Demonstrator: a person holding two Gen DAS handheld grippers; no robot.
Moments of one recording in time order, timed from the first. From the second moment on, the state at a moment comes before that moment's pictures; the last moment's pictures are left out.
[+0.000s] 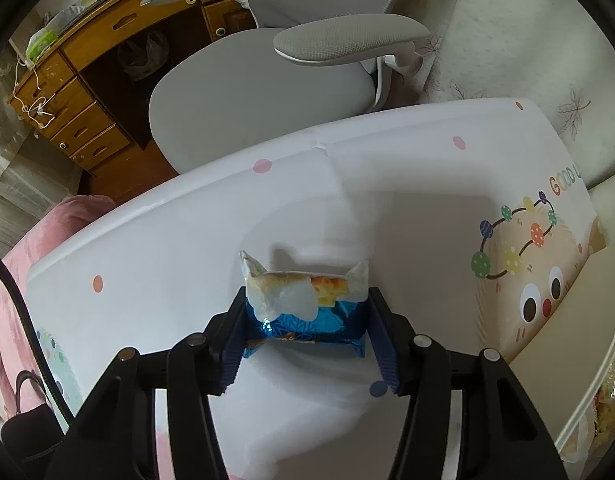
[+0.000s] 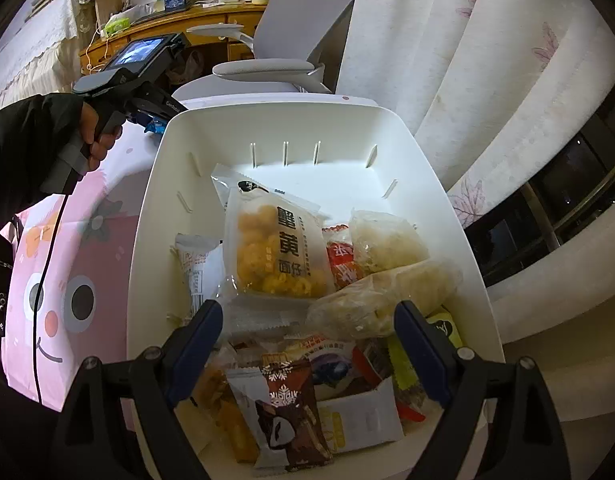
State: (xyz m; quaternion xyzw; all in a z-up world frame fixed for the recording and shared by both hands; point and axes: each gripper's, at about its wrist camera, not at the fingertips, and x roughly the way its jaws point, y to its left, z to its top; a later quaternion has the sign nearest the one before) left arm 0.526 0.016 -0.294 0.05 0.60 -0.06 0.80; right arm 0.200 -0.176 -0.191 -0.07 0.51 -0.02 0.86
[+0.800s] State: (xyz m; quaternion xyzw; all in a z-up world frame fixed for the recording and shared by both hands) left arm 0.433 -0.030 -0.163 0.06 0.57 -0.12 0.81; right arm 0.179 -0.188 -0.150 -0.07 0.46 0.00 0.89
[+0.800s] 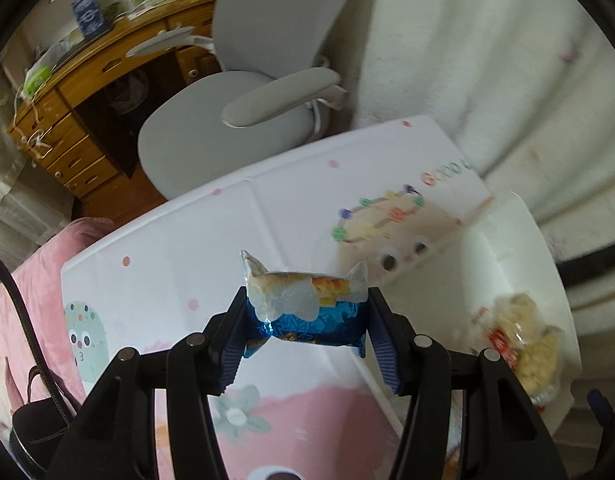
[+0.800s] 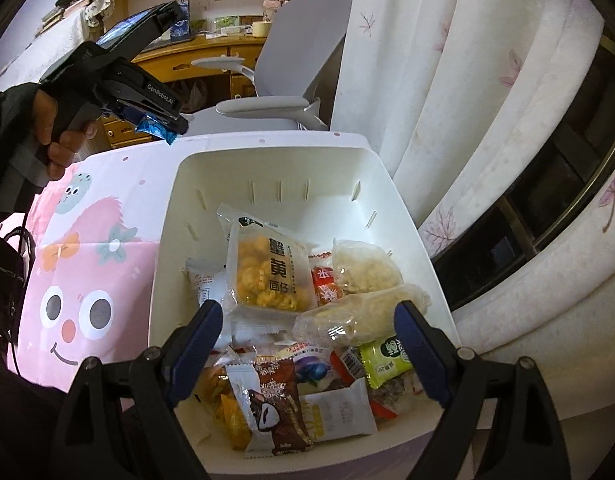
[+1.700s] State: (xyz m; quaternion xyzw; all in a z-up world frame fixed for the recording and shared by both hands) left arm 0.249 0.053 -0.080 -0.03 0.54 -0.10 0.84; right arm 0.082 -0.159 -0.103 -0.08 0.41 -0.05 0.91
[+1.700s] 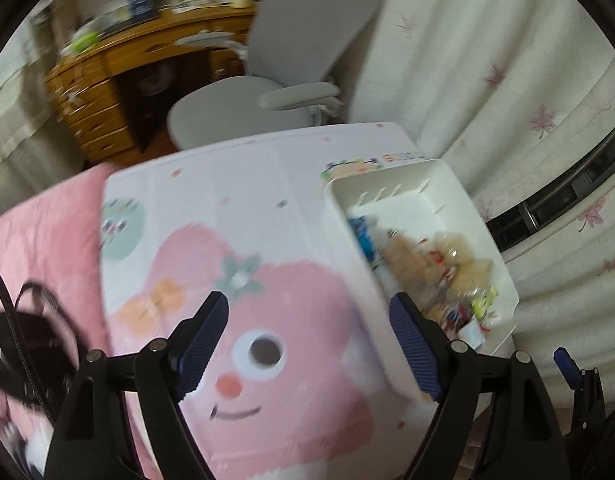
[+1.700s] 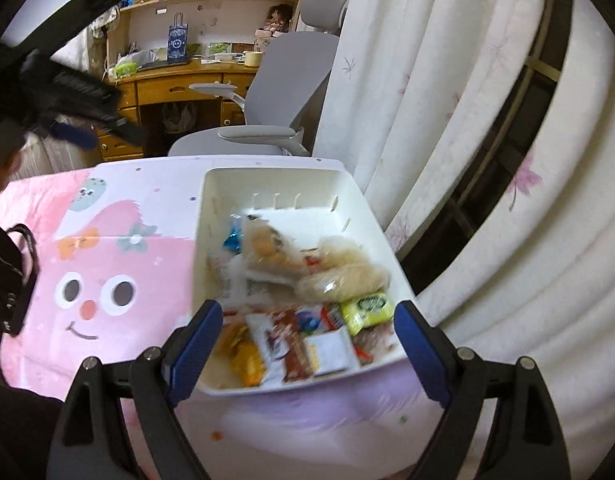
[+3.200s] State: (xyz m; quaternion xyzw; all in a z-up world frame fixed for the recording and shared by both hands) left arm 0.011 -0.051 -0.005 -0.03 0.44 0.05 0.89; right arm -0.001 -0.217 -0.018 0.01 0.48 0.15 0.86
